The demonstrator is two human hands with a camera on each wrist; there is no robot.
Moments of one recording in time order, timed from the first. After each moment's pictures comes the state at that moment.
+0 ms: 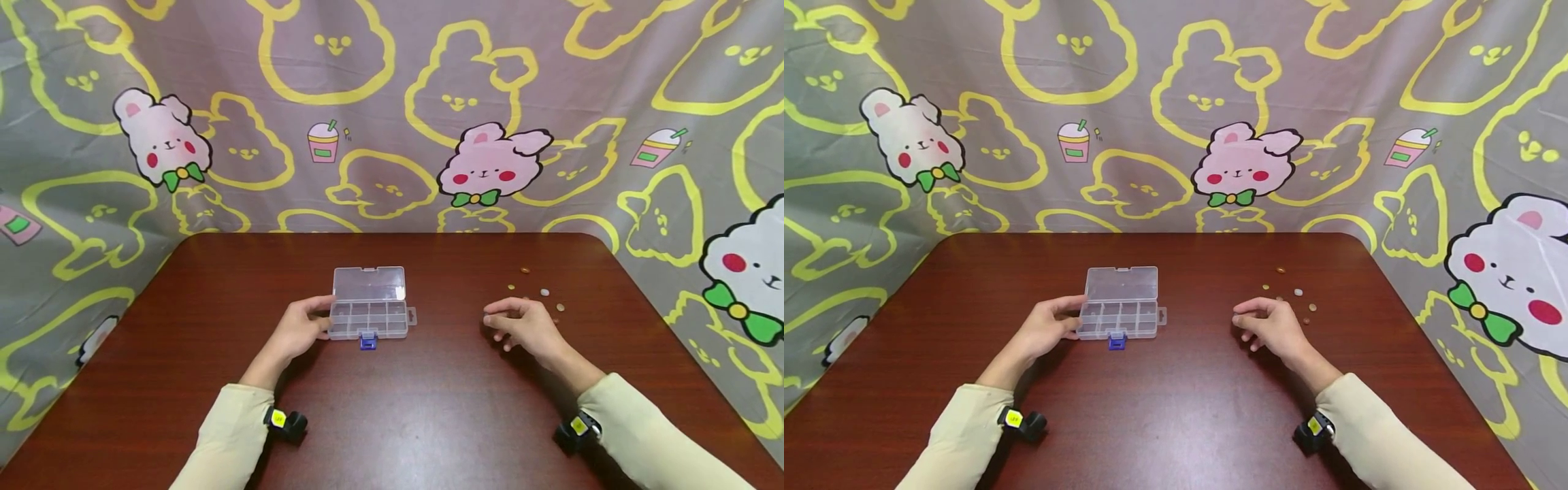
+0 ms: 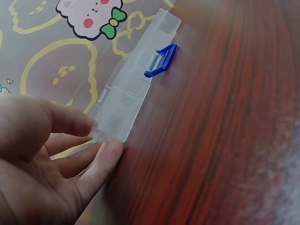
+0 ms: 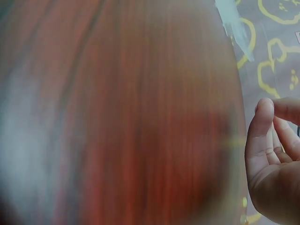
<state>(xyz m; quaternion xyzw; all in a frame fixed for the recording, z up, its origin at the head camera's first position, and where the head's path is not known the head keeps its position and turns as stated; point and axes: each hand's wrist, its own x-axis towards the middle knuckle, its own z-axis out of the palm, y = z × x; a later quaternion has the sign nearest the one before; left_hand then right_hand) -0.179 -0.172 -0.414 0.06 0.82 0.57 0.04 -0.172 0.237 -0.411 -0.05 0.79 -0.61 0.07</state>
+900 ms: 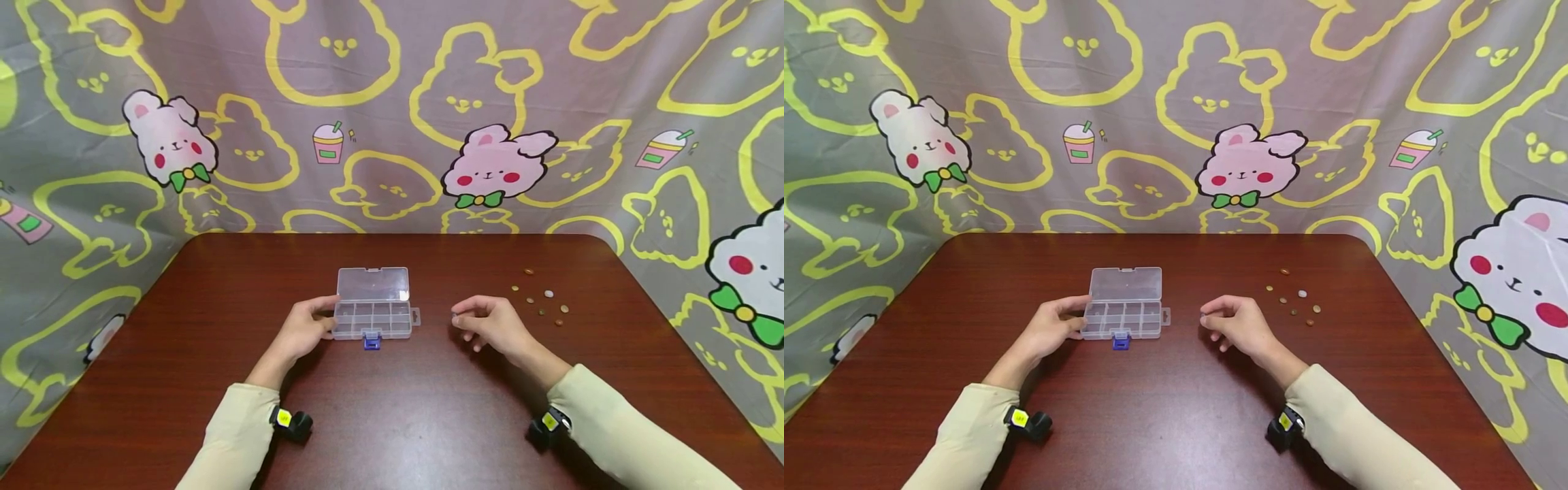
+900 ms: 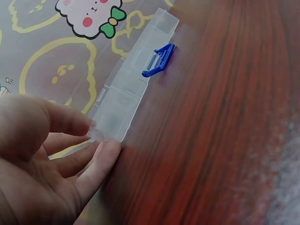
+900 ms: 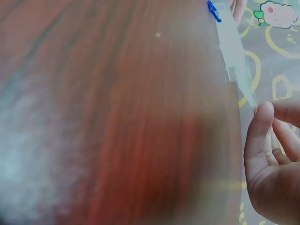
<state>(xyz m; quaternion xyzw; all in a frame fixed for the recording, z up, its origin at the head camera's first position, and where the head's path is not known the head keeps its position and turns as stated) -0.178 -0.170 -0.413 0.04 0.82 0.57 0.04 -0.177 0.182 -0.406 -0.08 0.77 -0.62 0.10</state>
